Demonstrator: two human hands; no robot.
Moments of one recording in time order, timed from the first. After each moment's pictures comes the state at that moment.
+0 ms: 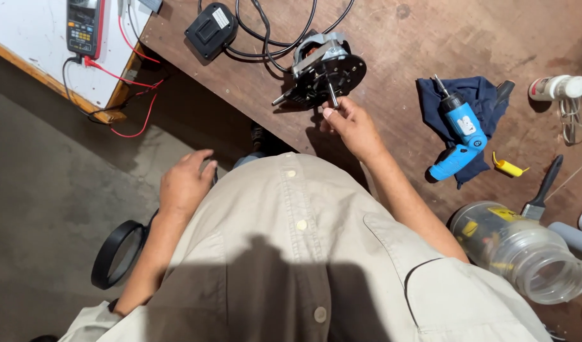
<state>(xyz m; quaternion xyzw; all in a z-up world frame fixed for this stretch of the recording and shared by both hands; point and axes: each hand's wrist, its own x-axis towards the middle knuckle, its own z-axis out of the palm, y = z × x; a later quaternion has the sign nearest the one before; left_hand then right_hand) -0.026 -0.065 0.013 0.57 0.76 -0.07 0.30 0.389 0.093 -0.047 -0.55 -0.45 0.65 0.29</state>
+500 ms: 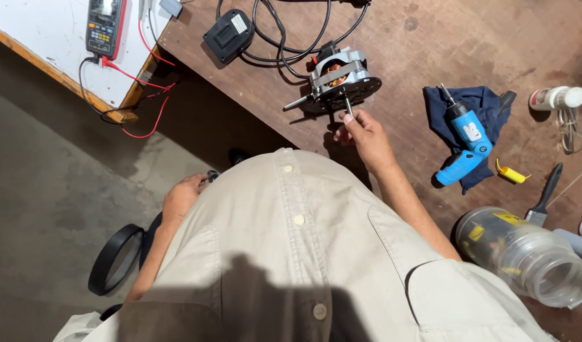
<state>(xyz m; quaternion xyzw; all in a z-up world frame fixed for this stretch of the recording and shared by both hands) -0.090 -0.127 -0.059 0.46 0.77 -0.13 0.43 0.402 0.074 -0.064 -0.58 -0.40 0.65 0.30</state>
